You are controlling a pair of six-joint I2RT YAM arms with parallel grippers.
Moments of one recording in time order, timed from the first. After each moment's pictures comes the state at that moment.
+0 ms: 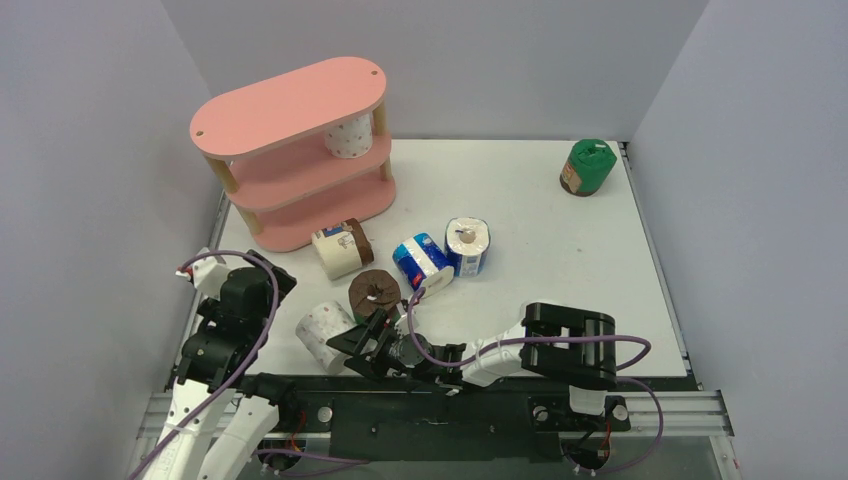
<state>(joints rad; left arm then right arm) -0.28 0.52 0.76 -0.89 -0.59 -0.94 1.38 1.82 0.71 0.85 0.25 1.67</state>
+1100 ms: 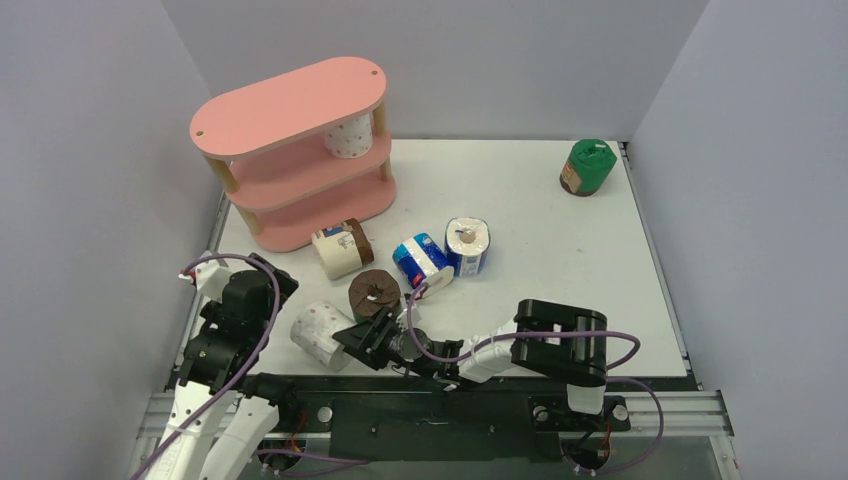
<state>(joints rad) -0.28 0.51 0.72 -0.88 -0.57 -0.95 1.35 1.85 0.71 0.90 0.29 1.62</state>
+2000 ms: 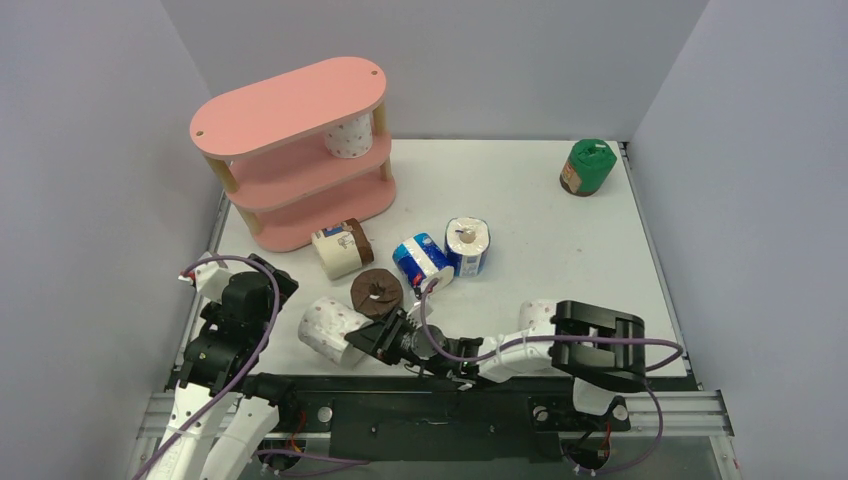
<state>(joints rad) -0.28 0.49 0.71 -0.88 -0.57 -0.96 1.35 1.72 0.65 0.83 0.29 1.49</state>
